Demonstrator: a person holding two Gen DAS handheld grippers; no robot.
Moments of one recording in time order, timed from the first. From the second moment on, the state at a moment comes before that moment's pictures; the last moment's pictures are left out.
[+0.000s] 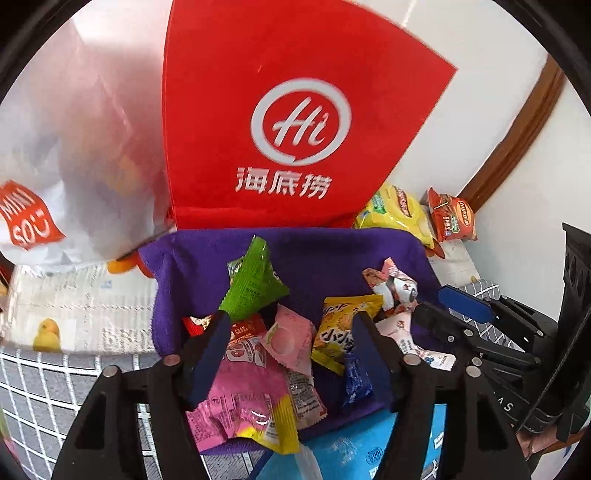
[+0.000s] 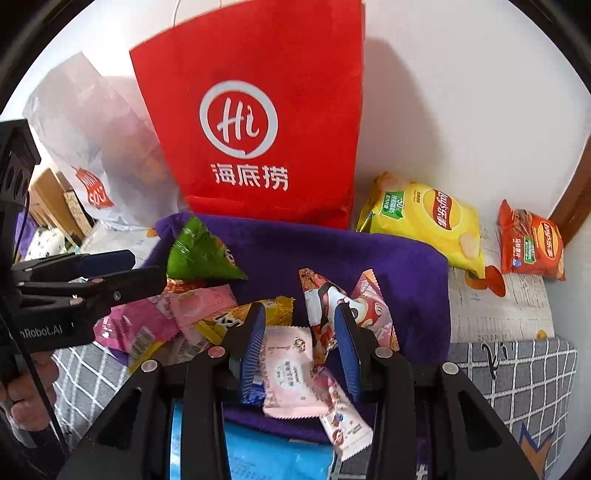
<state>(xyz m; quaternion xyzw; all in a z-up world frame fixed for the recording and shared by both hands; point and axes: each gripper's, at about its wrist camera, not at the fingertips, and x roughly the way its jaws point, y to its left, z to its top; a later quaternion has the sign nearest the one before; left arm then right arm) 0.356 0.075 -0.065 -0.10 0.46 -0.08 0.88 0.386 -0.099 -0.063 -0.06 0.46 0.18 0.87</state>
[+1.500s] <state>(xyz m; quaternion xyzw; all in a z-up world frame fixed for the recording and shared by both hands) 0.057 -0.001 0.020 -0.02 0.34 -0.02 0.94 0.084 -0.190 0.030 -0.02 0.36 0.07 0.93</state>
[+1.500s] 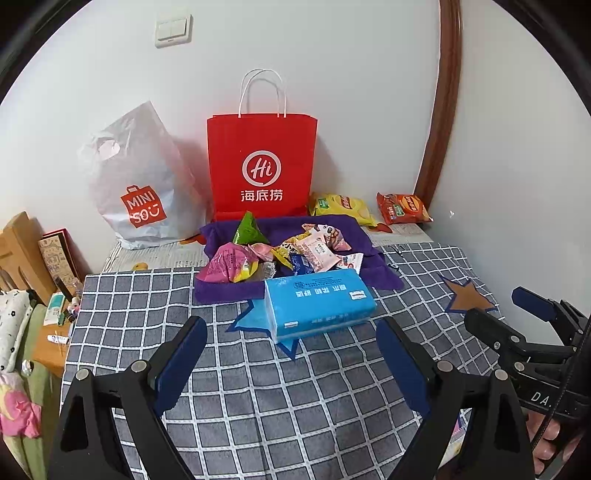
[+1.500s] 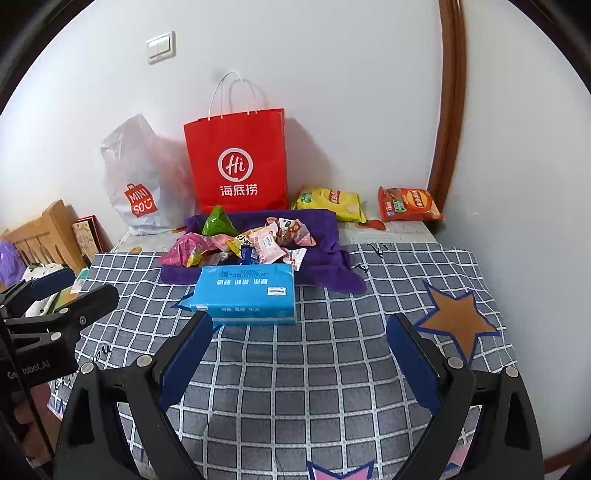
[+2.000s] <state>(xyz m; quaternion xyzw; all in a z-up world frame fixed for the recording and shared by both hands) 0.043 -0.003 0.024 -0.02 0.33 0.00 0.94 0.066 -0.194 0.038 -0.03 0.34 0.07 0.94</state>
